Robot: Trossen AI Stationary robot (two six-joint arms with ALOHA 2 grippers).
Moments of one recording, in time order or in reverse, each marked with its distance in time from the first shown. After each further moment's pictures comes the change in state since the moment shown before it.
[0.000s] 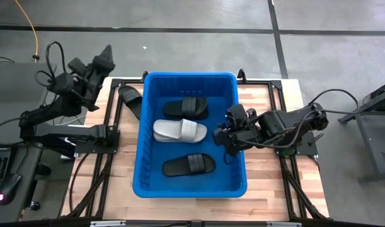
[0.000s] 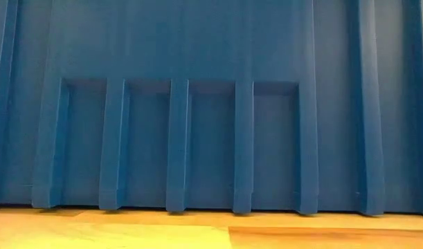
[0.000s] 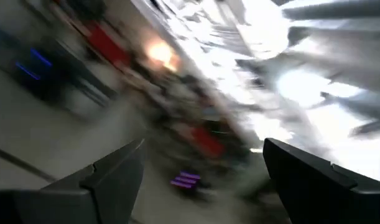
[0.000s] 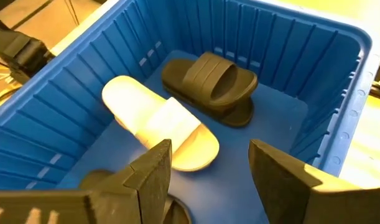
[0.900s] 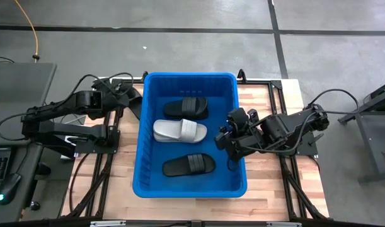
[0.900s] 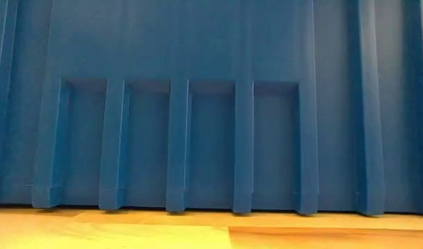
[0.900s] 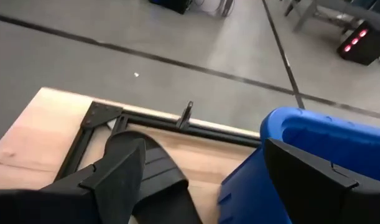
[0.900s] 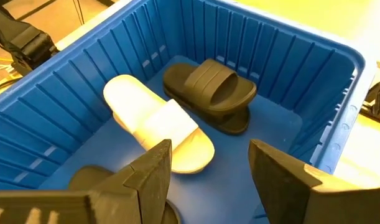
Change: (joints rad) left arm -0.001 0.122 0.000 -1.340 0.080 -0.765; right arm 0.048 0.001 0.000 -0.015 0.056 -0.048
